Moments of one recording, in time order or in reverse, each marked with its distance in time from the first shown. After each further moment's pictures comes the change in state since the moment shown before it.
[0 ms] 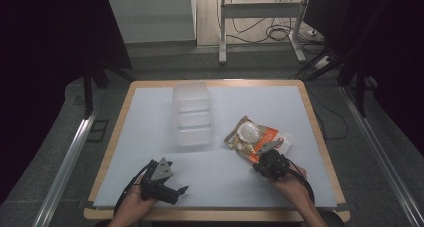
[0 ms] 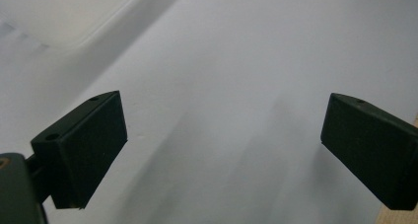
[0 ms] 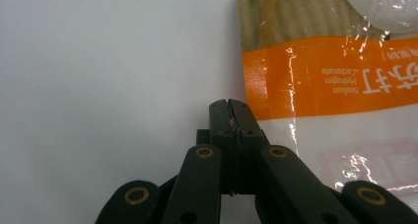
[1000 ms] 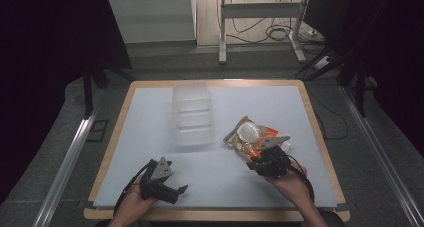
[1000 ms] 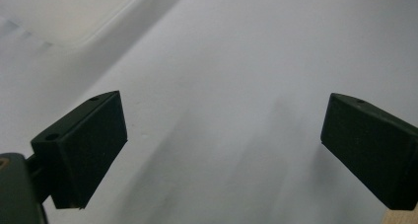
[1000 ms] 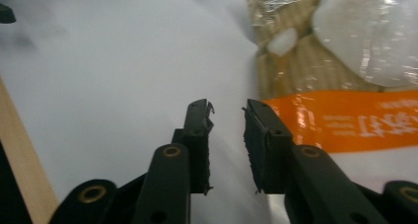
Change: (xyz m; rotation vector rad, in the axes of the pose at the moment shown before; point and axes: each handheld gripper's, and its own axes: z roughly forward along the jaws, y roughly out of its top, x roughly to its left) left arm 0.002 0.000 0.000 0.001 0.004 -0.006; right arm 0.006 0.014 -0.021 -0.129 0.079 0.044
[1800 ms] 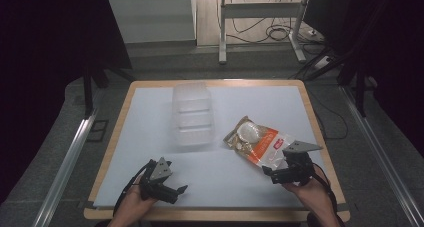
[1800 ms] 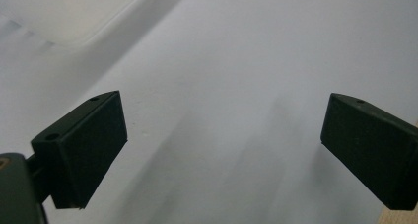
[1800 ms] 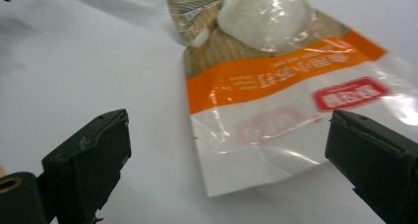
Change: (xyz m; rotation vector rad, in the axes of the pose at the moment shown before) left arm 0.000 0.000 -0.001 -0.001 -0.001 -0.004; right arm -0.018 -0.040 -0.040 -0.159 -0.140 0.159
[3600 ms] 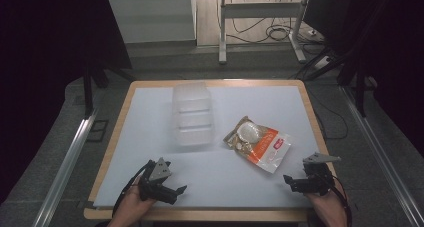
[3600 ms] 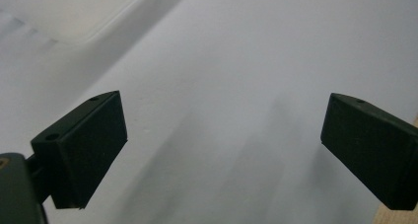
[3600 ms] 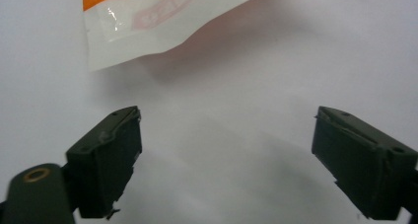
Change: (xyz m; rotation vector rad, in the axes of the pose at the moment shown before) left arm 0.000 -0.002 -0.003 -0.001 0.008 -0.005; right arm -0.035 -0.053 -0.018 0.118 -0.150 0.082
